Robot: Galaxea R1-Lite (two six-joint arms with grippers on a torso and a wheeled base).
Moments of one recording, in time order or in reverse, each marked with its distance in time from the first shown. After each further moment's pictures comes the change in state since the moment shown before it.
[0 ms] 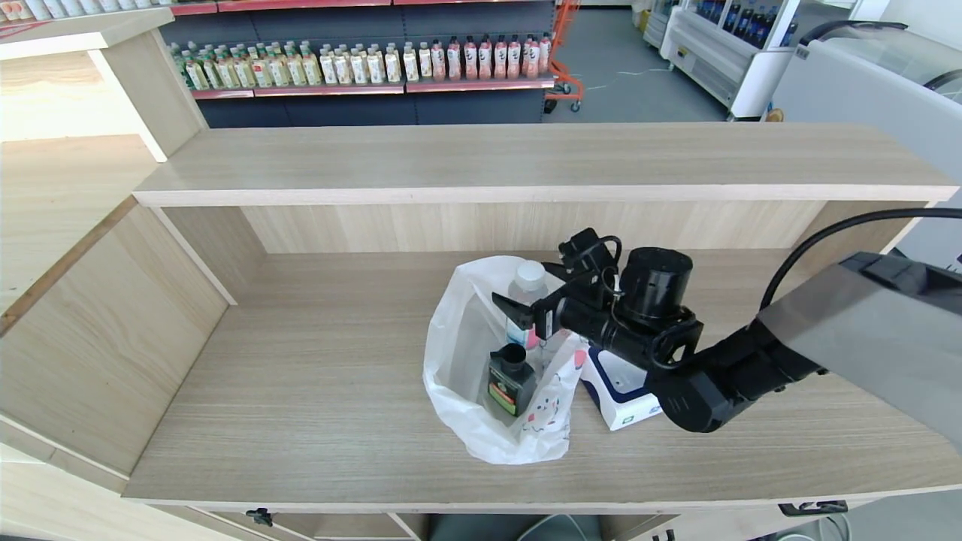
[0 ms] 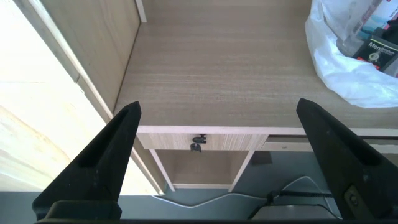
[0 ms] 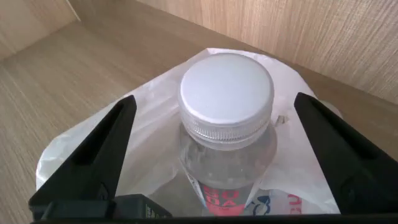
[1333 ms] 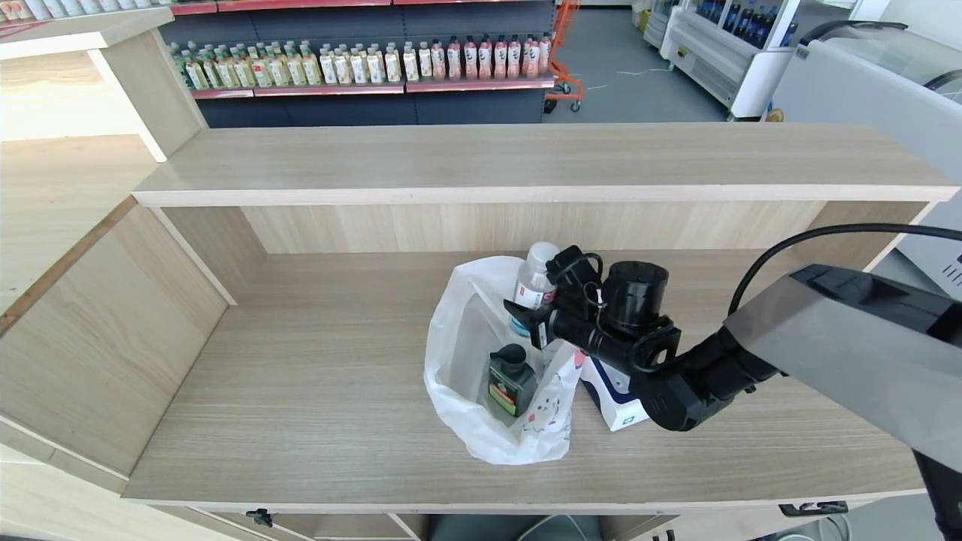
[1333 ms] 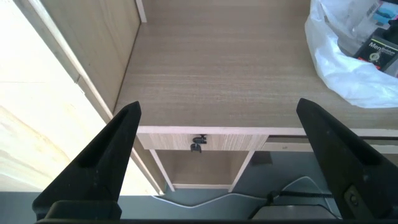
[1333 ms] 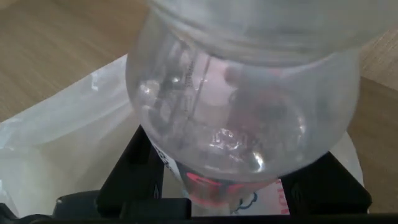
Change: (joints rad) left arm -0.001 0.000 -0.001 0.000 0.000 0.000; right arm -0.010 0.105 -0.076 0.037 -0.055 -0.070
